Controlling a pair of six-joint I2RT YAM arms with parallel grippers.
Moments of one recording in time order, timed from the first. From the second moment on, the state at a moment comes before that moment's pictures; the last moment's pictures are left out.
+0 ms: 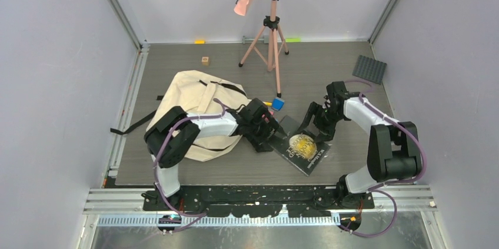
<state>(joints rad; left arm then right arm) -0.87 1.83 1.02 -0.15 0.28 -1.55 0.09 1.53 0.89 -0.73 -0.38 0.57</state>
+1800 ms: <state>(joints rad) -0.77 2.06 1.32 -0.33 0.49 -1.04 -0.01 1.62 0.93 -0.57 -0.58 0.26</state>
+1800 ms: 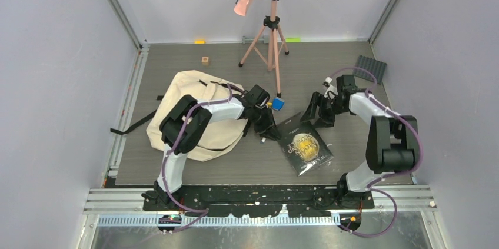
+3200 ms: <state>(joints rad) -0.76 2.05 1.25 -0.15 0.44 -0.97 0.36 1.34 1.00 -0.93 -0.34 0.44</state>
